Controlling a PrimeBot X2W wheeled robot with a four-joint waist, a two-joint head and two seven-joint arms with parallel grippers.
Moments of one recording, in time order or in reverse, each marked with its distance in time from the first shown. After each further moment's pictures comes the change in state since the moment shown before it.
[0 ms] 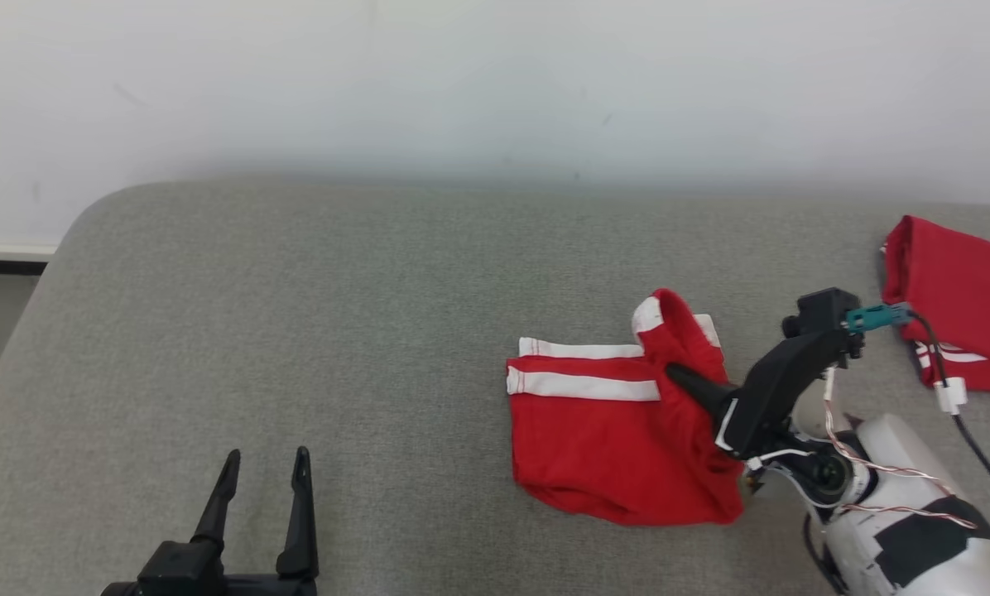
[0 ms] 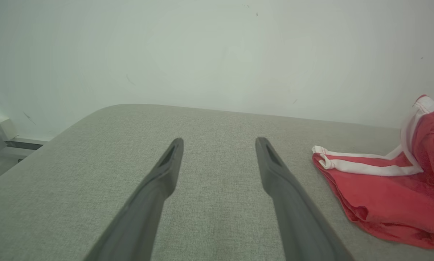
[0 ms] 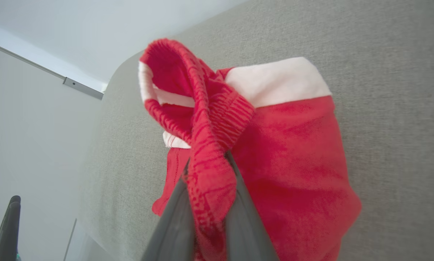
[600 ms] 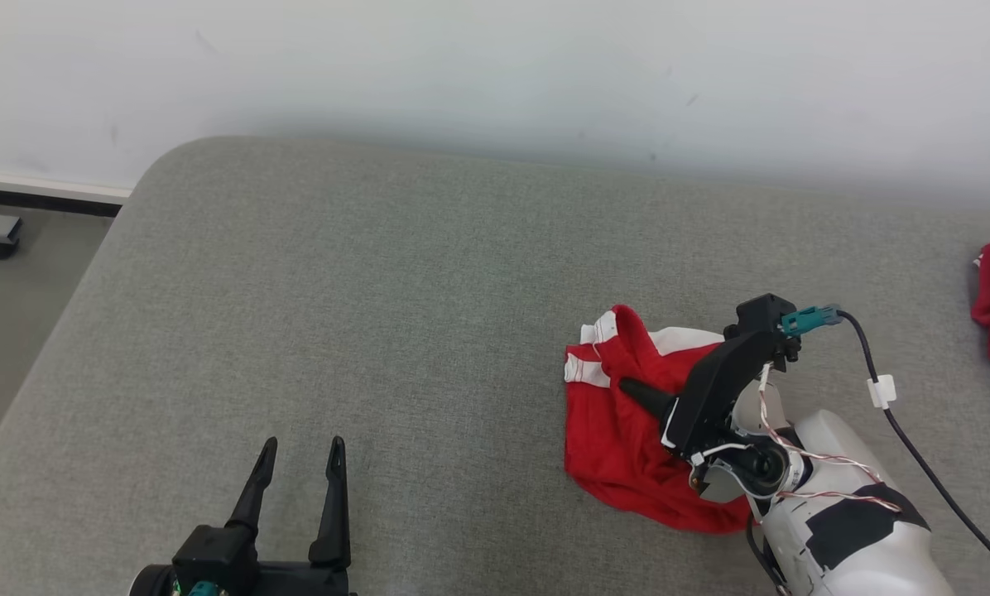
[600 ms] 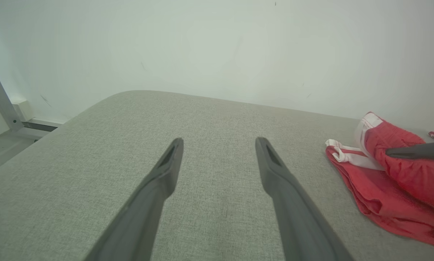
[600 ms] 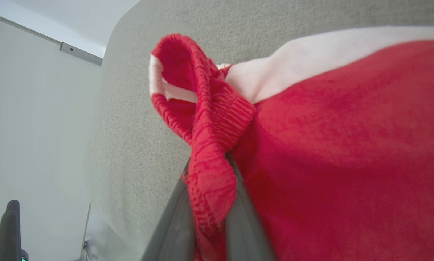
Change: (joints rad) left arm -0.041 0.000 -0.085 0.028 -0.040 0.026 0.000; right arm -0.077 0.179 -0.109 0.191 -0.128 0.000 0.049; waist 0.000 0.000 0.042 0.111
